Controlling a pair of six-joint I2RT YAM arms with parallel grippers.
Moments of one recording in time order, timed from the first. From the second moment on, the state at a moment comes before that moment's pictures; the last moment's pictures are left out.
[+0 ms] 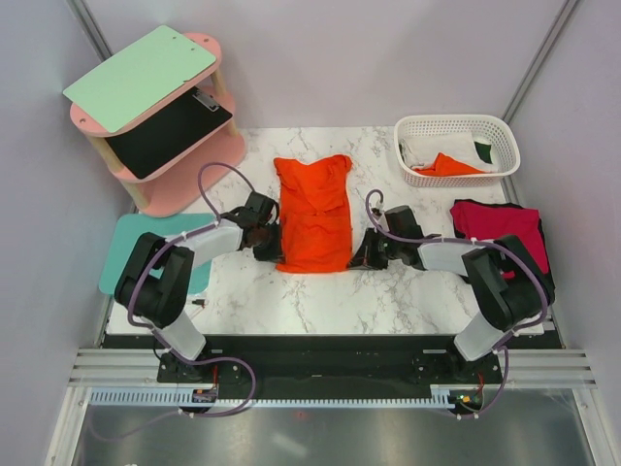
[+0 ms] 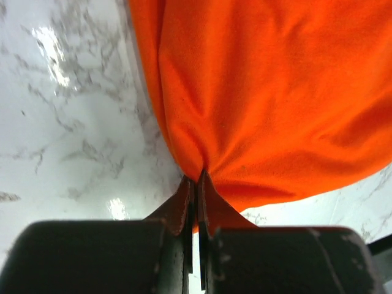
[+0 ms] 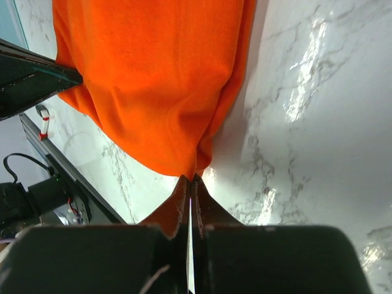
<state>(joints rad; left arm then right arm) -0.44 1.68 0.95 -0.37 0.17 -0.43 0.42 1.66 0.70 0.10 -0.52 0.68</state>
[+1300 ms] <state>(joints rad) -0.35 1.93 1.72 -0.62 0.13 -0.45 0.36 1.98 1.40 0.17 -0.34 0.55</state>
